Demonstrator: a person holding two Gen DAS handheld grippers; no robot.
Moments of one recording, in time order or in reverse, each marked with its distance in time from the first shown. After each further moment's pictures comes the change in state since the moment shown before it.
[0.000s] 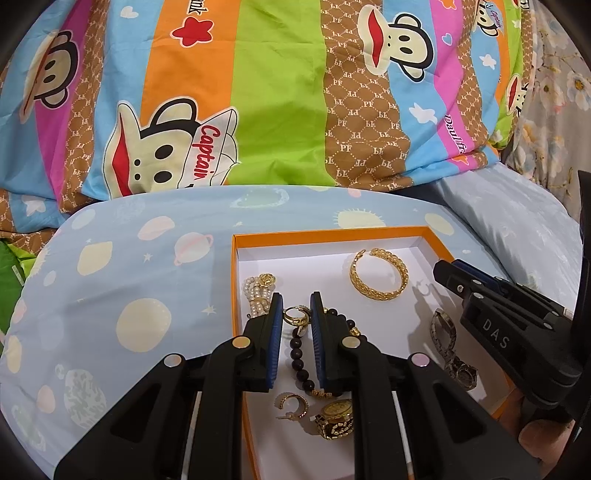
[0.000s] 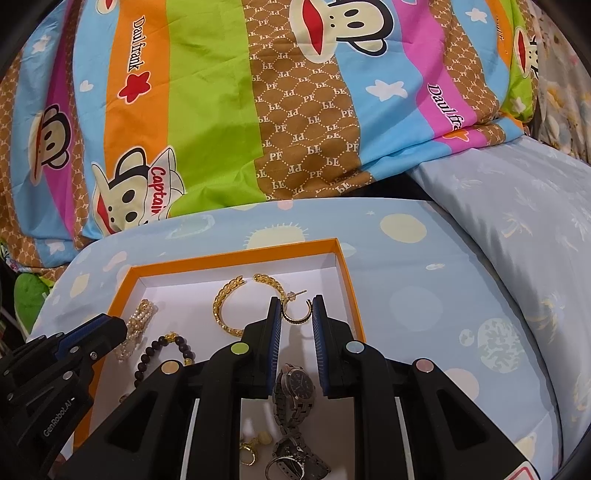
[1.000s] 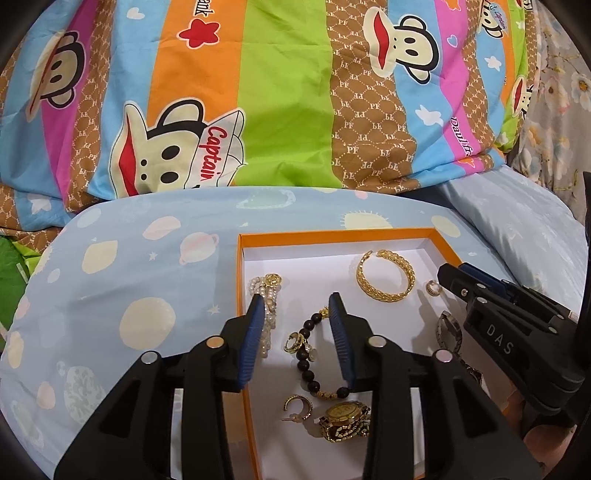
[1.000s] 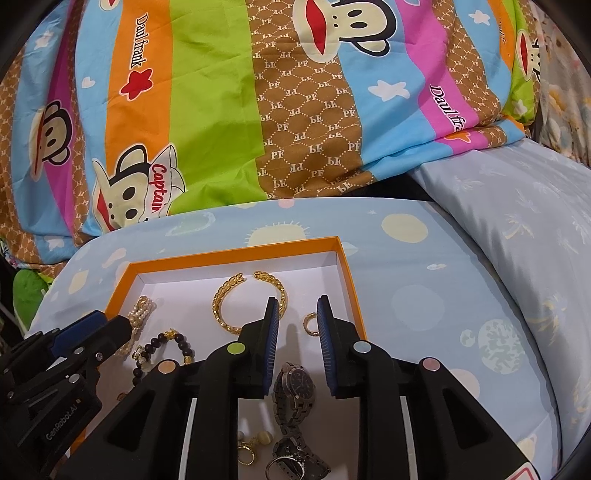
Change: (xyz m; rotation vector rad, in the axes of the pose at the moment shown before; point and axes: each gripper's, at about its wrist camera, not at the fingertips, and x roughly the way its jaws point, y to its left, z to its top) left arm -0.001 0.000 -0.001 -0.007 -0.018 0.029; right arm 0.000 0.000 -0.001 -0.010 -0.001 -0.001
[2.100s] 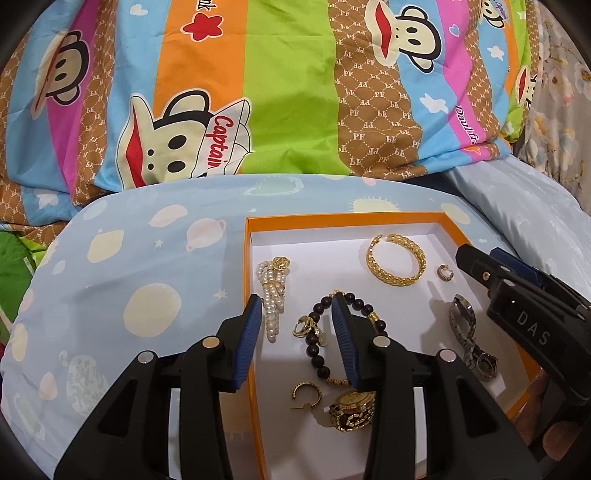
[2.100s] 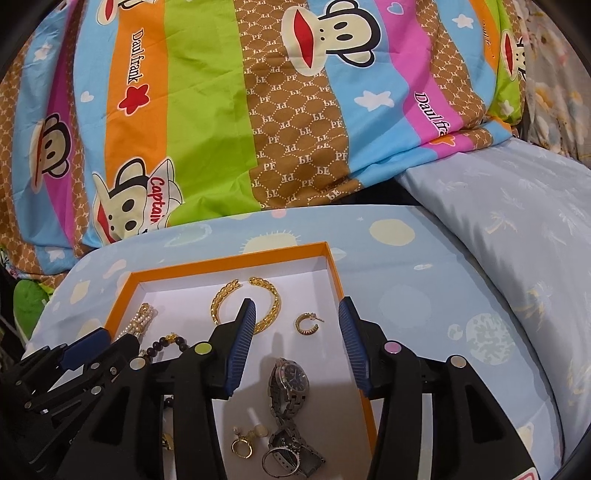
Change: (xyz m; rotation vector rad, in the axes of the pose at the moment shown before) left arm 0.001 0.001 -0.014 0.013 0.025 0.032; right arm -0.017 -0.006 -0.007 0.034 -0.049 -0.014
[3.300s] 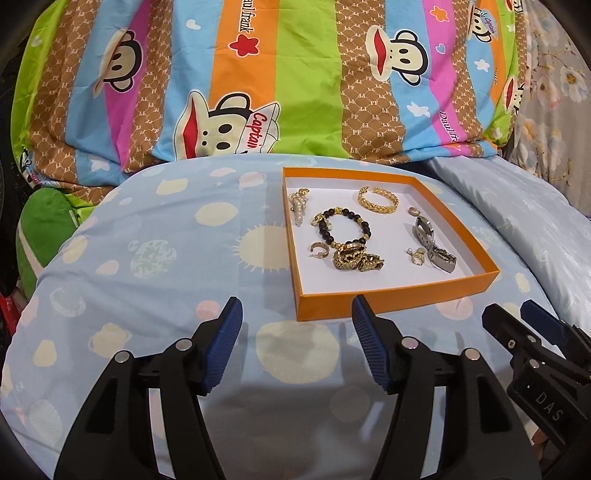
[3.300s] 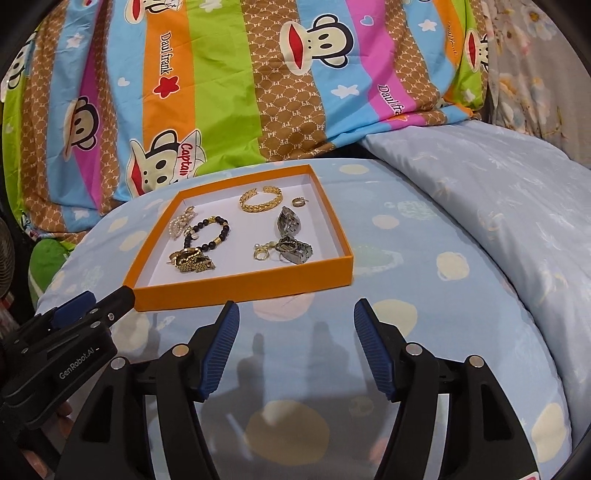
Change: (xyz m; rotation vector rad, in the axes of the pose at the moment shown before) left arm -0.102 0.007 -0.093 -0.042 -0.051 0.035; right arm -0.129 0.007 -0.112 -0.006 0.009 -0.056
